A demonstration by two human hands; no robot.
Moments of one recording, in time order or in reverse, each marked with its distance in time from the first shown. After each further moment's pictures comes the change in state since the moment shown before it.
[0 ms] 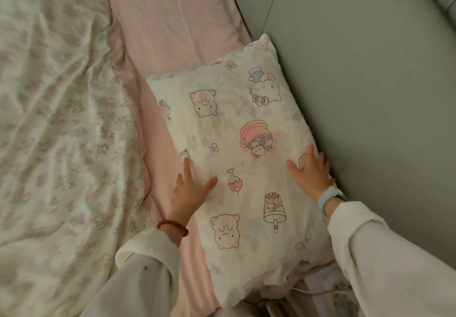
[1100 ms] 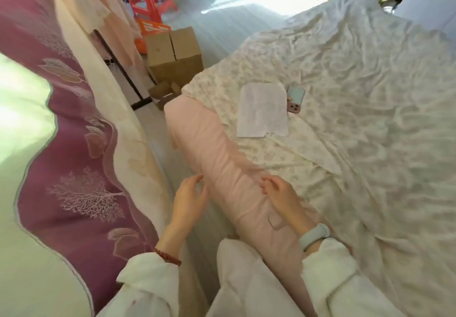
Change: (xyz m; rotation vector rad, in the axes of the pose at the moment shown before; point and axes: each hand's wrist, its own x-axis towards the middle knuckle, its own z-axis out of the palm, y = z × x) left_hand -0.473 -0.688 -0.416 -0.628 1.089 -0.457; right_hand -0.786 -0.370 0.482 -0.190 -0.901 -1.197
